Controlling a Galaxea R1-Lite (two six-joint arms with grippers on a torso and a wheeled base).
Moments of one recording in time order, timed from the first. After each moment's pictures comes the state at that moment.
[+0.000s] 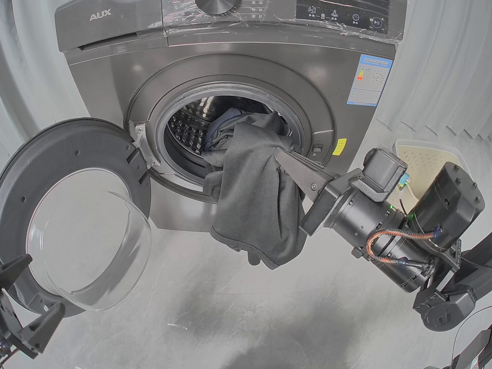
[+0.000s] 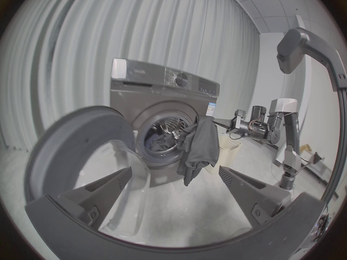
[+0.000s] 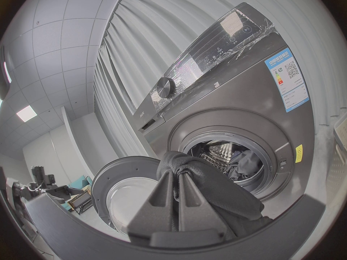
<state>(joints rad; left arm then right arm) -0.01 0.44 -0.29 -0.18 -0.48 0.00 0.86 1.75 -0.65 -1.42 -0.08 0.25</state>
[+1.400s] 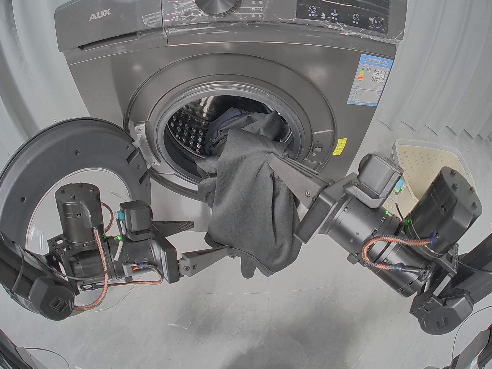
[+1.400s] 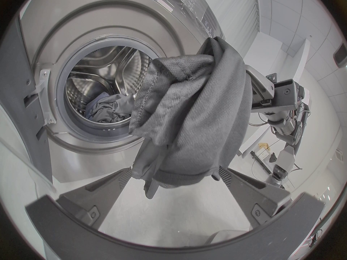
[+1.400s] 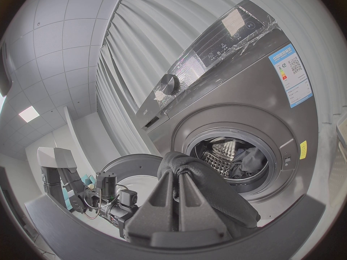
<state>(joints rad) -0.45 1.67 -0.49 -0.94 -0.45 -0.09 0.88 1.76 -0.65 -1.43 -0.07 0.25</state>
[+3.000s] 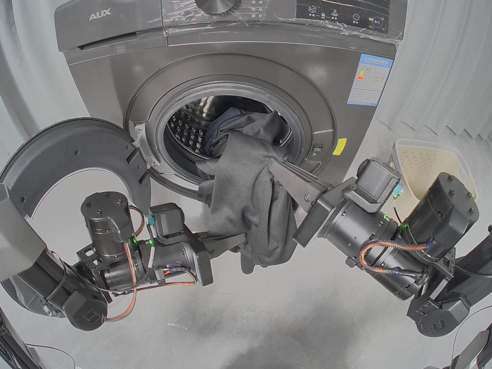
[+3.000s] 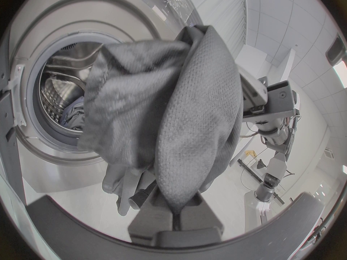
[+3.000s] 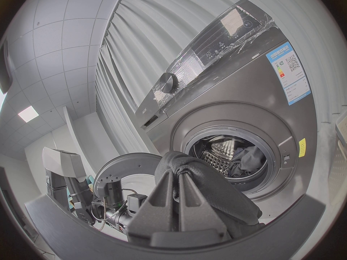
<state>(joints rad) -0.55 1.84 -0.50 -1.25 -0.48 -0.18 0.88 1.78 -0.63 -1.46 -0.08 0.25</state>
